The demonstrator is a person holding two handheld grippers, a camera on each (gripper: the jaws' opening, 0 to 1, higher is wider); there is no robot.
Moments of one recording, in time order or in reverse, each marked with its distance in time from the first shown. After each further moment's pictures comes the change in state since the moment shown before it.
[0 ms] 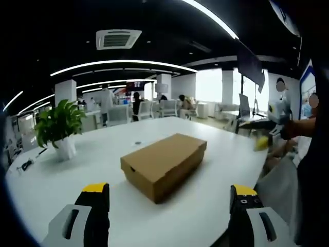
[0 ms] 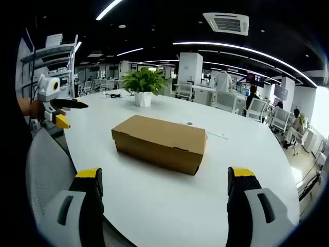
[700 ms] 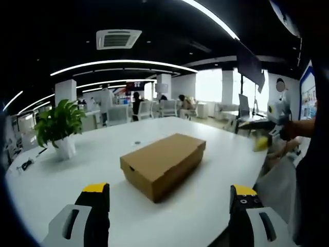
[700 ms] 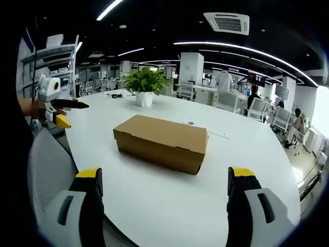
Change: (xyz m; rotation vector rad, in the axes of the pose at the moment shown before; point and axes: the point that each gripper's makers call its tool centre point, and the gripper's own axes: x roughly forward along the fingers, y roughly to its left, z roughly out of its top) left arm -0.004 -0.005 0.001 -0.003 0.001 0.001; right arm -0.001 0.004 0.000 0.003 0.000 0.013
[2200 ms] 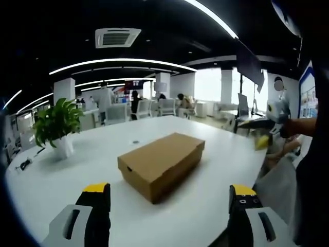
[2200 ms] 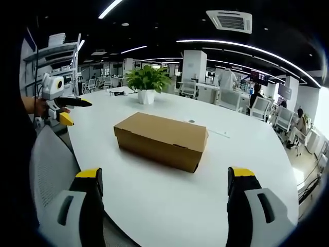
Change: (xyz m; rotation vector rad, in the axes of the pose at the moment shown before) left arm 0.007 0.000 0.001 -0.004 0.010 -0.011; right arm -0.007 -0.010 -0.001 -0.008 0.022 0.027
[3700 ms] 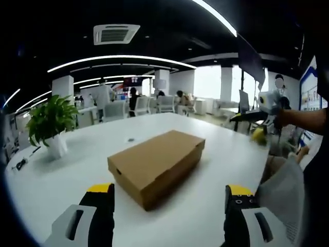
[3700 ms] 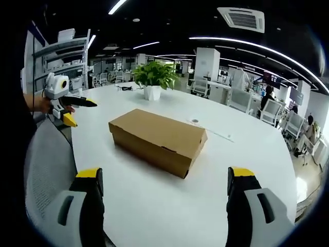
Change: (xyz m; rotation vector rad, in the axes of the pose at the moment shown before) left arm 0.044 -0.015 0.001 -0.001 0.022 -0.012; right arm 0.026 -0.048 0.003 -0.056 0.035 0.108
